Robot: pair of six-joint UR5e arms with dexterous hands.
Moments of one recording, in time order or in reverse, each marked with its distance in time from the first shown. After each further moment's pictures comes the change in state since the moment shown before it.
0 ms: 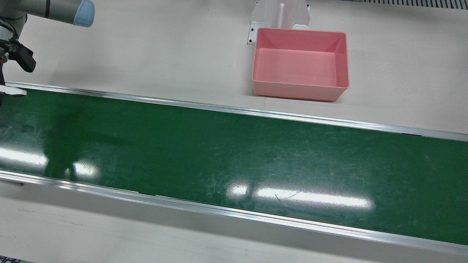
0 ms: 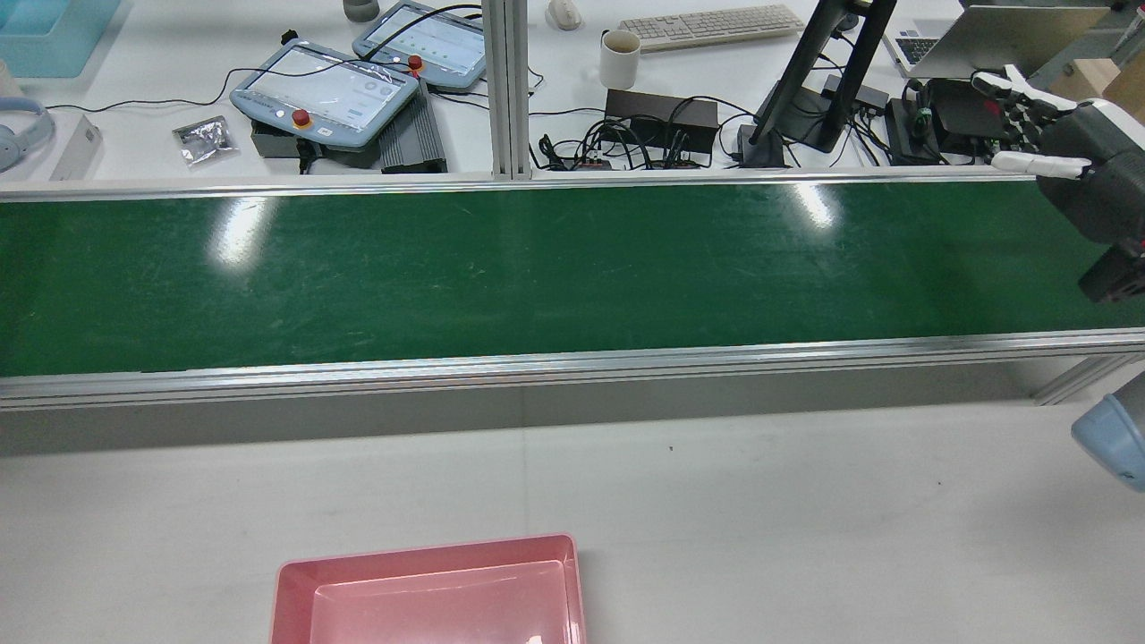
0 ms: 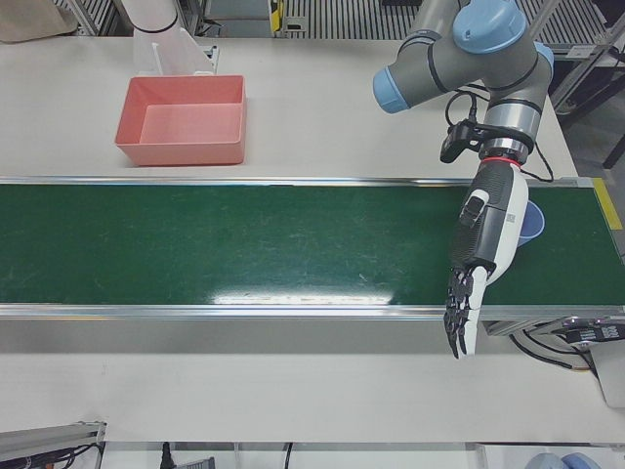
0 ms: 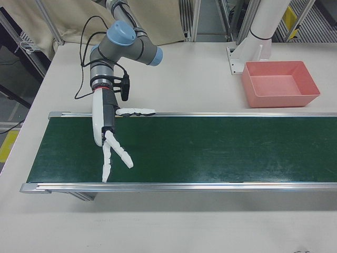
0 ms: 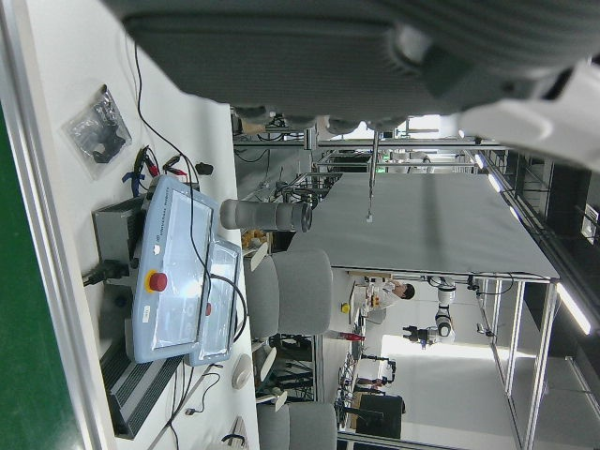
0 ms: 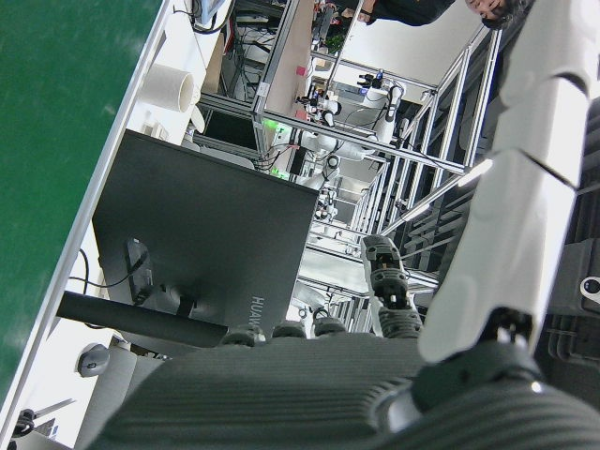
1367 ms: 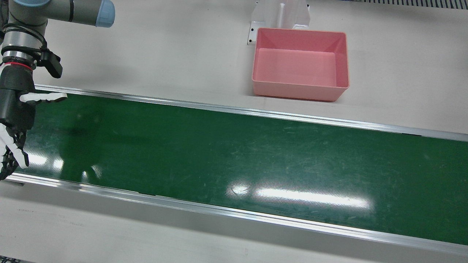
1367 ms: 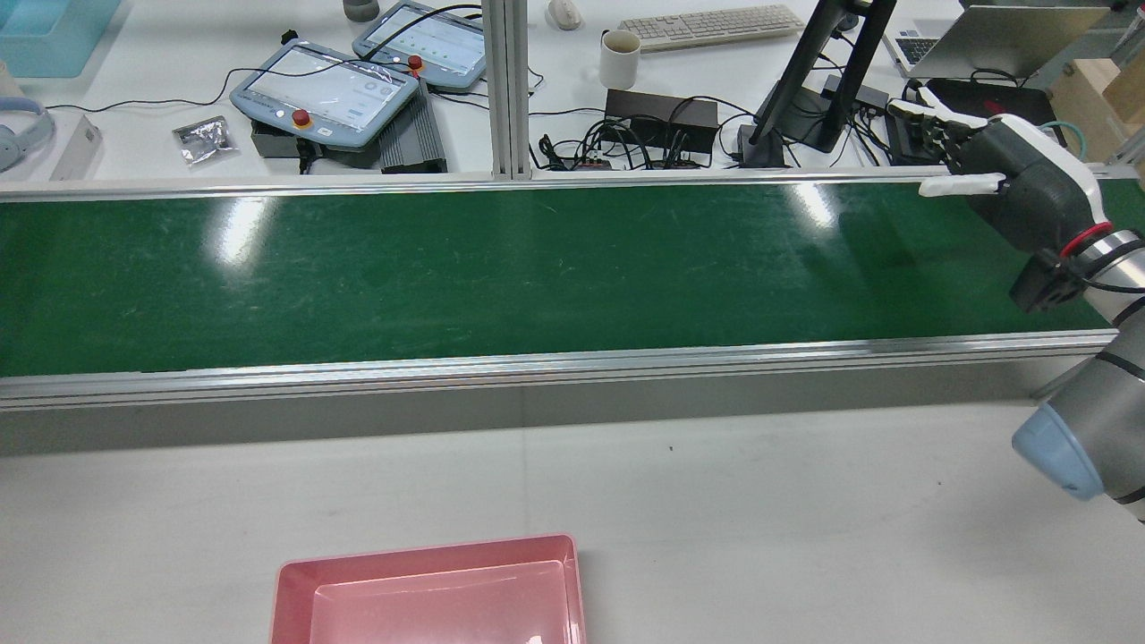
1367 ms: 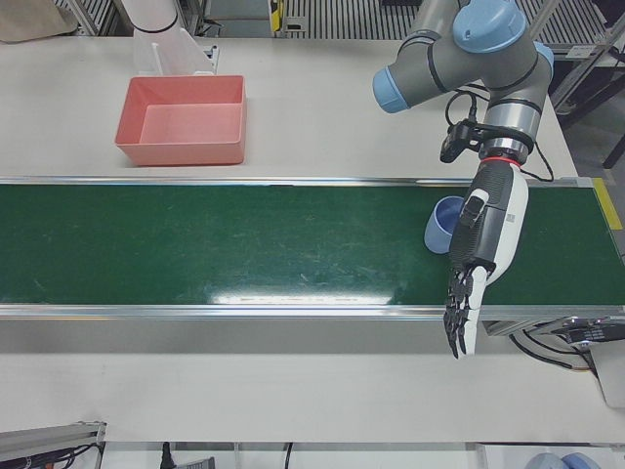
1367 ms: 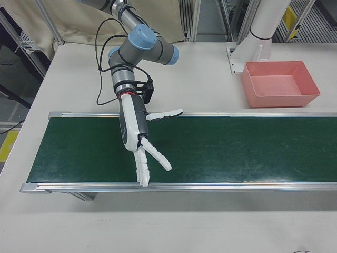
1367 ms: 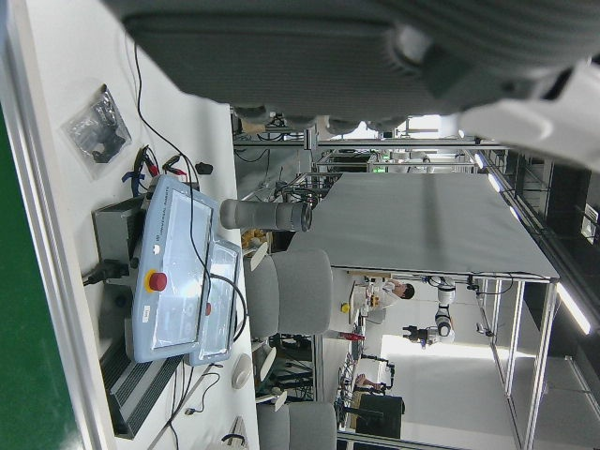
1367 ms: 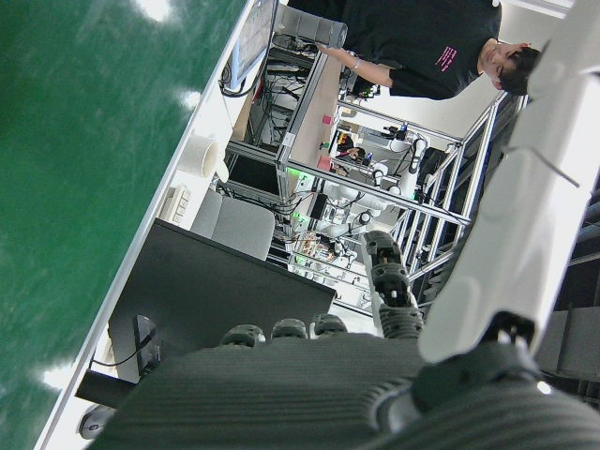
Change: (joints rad) left arm 0.000 0.000 -0.001 0.000 0.000 0.000; right arm -0.100 0.073 0.038 -0.115 0.004 -0.062
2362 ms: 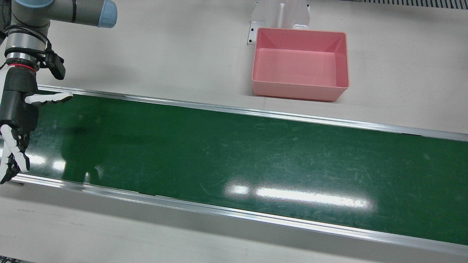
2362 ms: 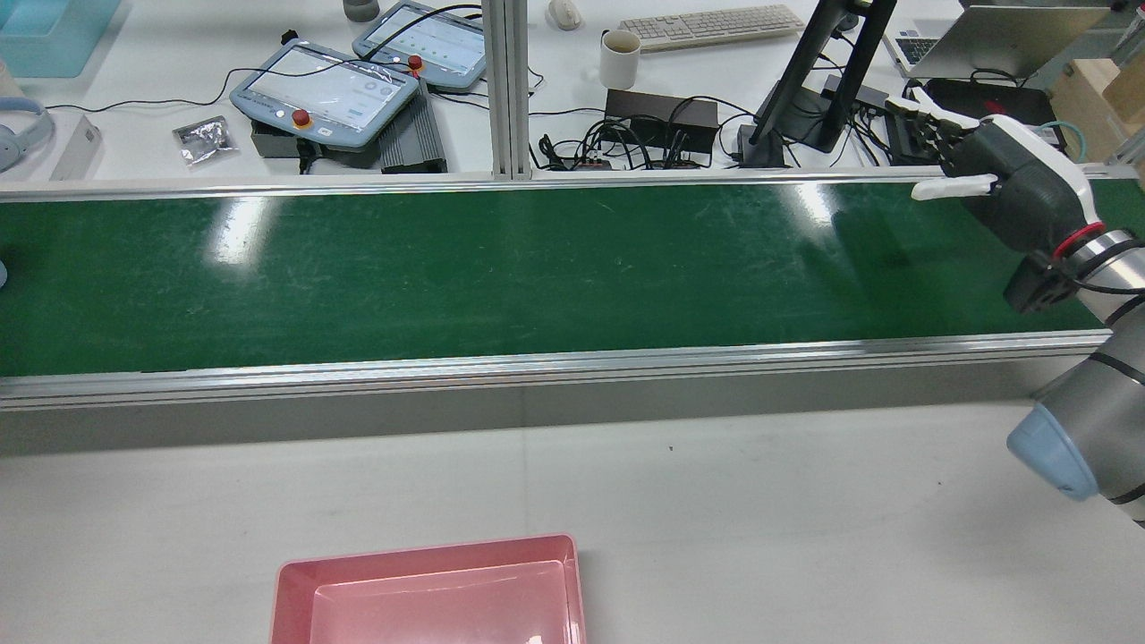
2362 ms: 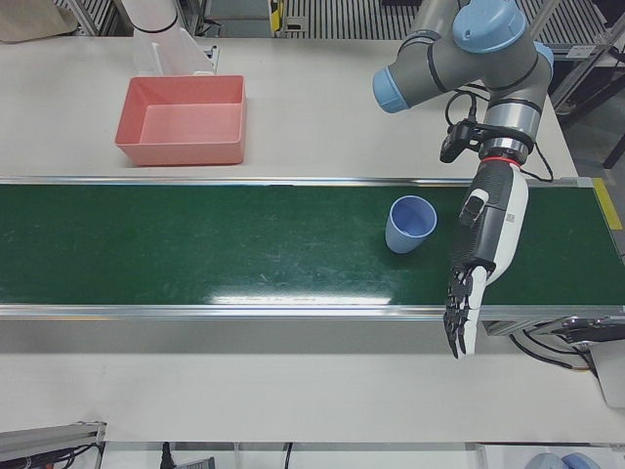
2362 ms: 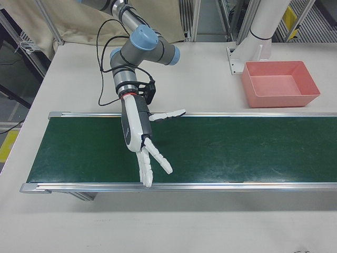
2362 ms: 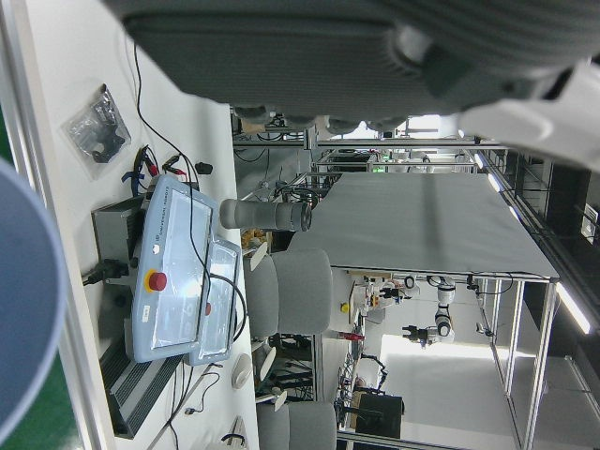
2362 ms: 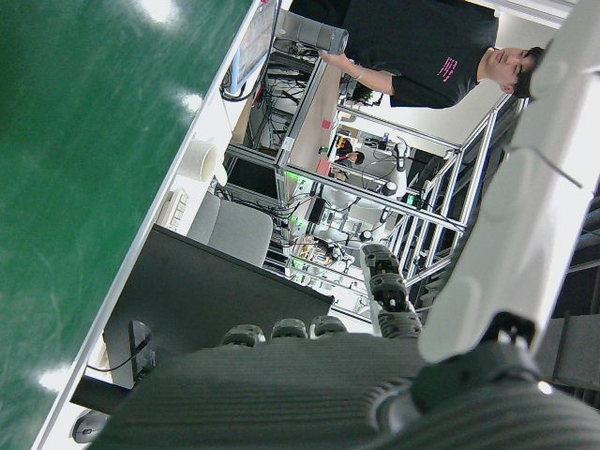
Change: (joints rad) left arm 0.000 0.000 0.000 0.000 0.000 0.000; right arm -0.008 0.007 -0.002 0.003 0.002 -0.021
